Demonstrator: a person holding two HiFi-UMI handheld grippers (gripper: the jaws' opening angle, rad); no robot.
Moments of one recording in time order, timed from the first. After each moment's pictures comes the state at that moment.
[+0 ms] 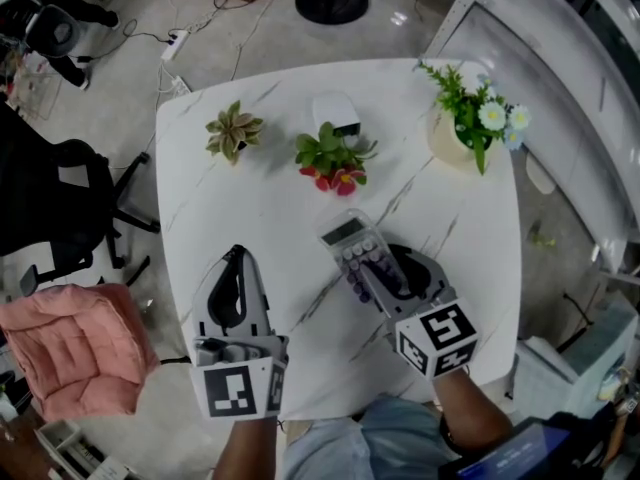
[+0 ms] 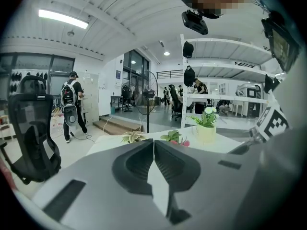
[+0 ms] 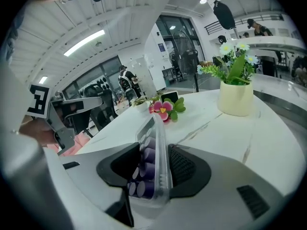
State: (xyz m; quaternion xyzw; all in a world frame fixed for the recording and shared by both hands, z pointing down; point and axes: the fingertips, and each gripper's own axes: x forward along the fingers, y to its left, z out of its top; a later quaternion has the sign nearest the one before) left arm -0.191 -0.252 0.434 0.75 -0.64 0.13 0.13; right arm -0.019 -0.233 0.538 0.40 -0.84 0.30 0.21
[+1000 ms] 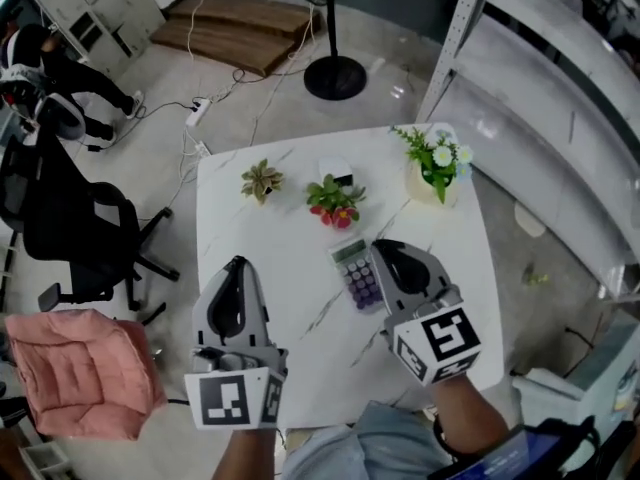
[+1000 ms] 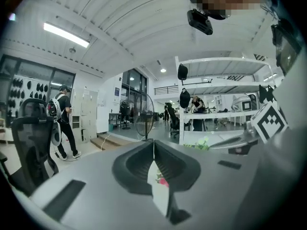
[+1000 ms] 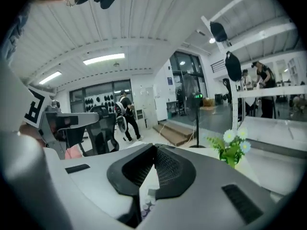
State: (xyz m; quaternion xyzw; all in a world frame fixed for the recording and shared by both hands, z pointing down) left arm -0.187 -0.231 0.295 0.77 -0.64 0.05 0.04; right arm -0.025 -0.258 0.368 0.45 -0.88 0.14 0.09
